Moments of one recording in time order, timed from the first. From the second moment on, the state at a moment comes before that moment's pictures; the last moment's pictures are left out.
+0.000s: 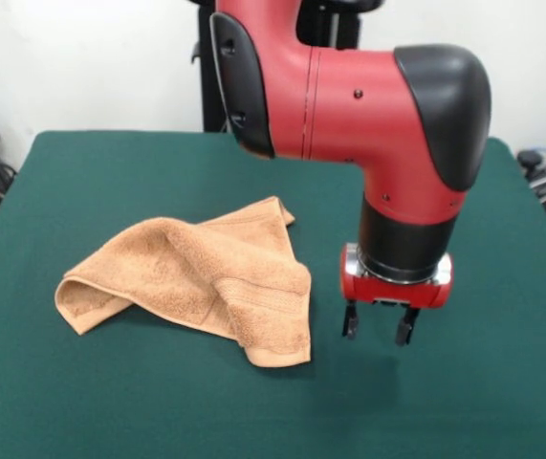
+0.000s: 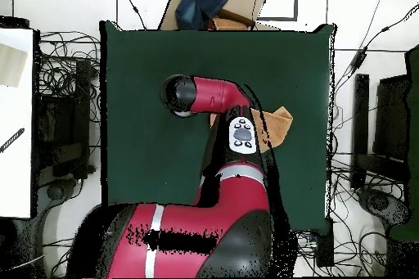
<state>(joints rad) -0.10 -0.28 0.01 1.23 0.01 0.61 1.73</state>
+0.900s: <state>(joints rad) -0.13 -0.25 0.01 1.16 0.01 0.61 1.73</state>
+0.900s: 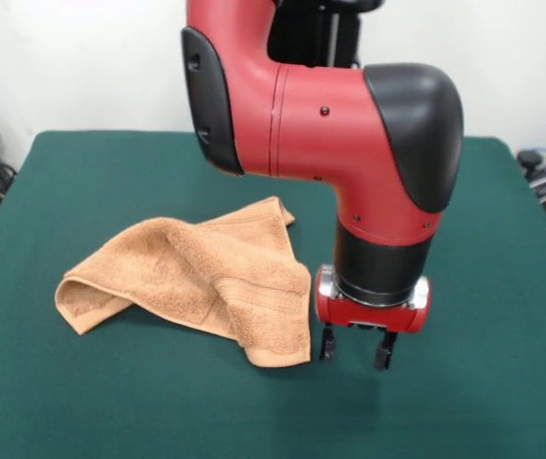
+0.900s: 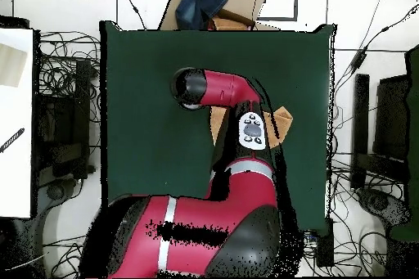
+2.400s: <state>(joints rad) -0.15 -0.25 0.01 1.16 0.01 0.61 1.73</state>
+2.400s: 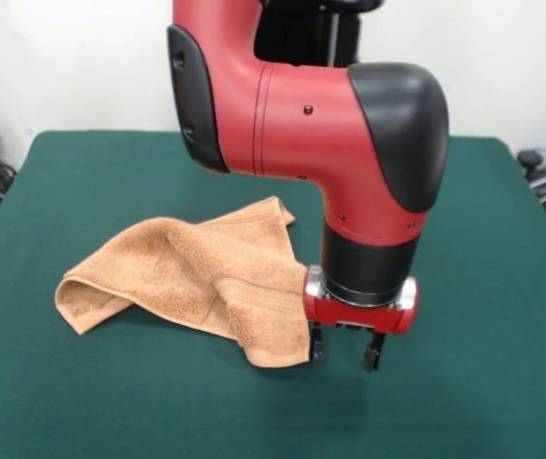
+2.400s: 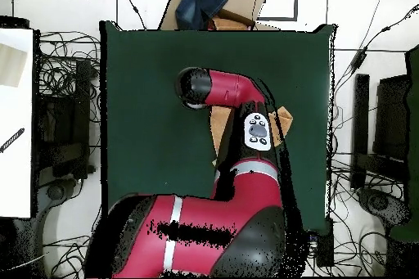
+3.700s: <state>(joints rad) -0.19 -0.32 0.01 1.19 0.01 0.61 1.73</state>
